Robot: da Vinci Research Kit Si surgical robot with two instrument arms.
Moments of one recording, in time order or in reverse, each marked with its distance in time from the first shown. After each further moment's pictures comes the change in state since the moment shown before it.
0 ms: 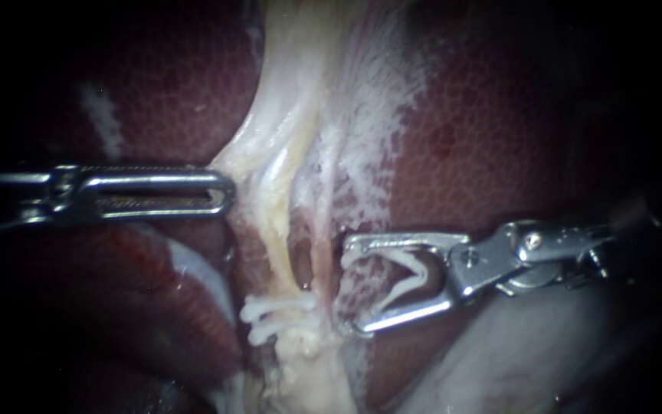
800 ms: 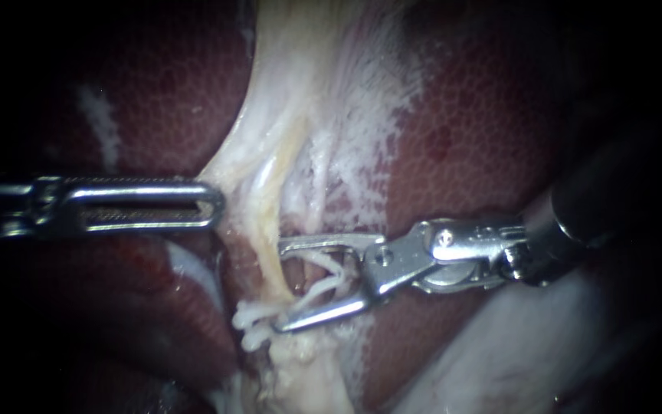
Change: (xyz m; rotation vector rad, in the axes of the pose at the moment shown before) right arm 0.001 0.002 0.006 0.065 0.009 0.003; left arm 0.000 -0.001 -0.001 -0.003 -0.003 0.003
